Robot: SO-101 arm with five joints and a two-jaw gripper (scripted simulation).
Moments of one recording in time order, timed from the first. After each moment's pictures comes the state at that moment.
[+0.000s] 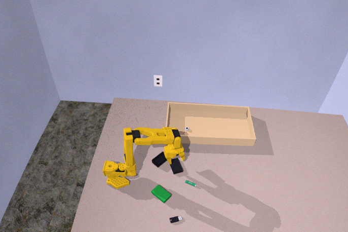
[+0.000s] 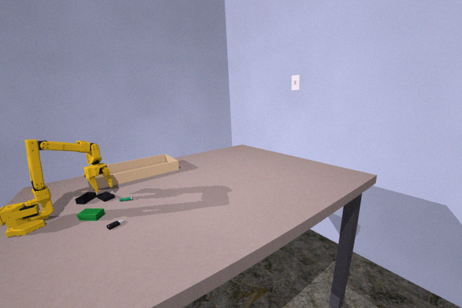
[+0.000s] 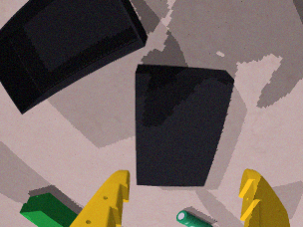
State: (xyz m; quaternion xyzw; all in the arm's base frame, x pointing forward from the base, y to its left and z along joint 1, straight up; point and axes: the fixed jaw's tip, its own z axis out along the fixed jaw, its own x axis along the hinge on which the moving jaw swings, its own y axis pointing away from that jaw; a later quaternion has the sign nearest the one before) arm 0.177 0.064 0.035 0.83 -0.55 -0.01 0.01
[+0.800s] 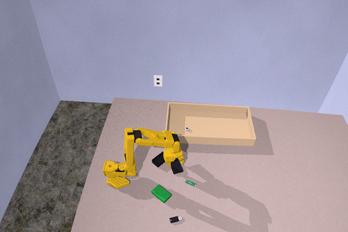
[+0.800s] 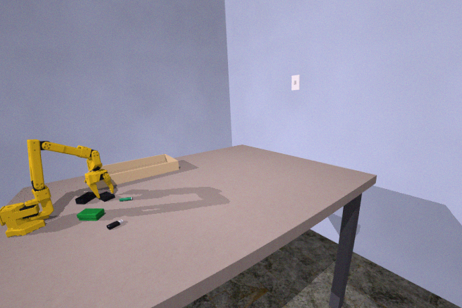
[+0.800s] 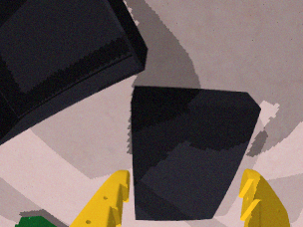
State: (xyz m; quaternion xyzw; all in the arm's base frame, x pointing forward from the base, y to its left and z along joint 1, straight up) arm 0.176 0.063 0.012 0.83 -0.55 -0.01 0.01
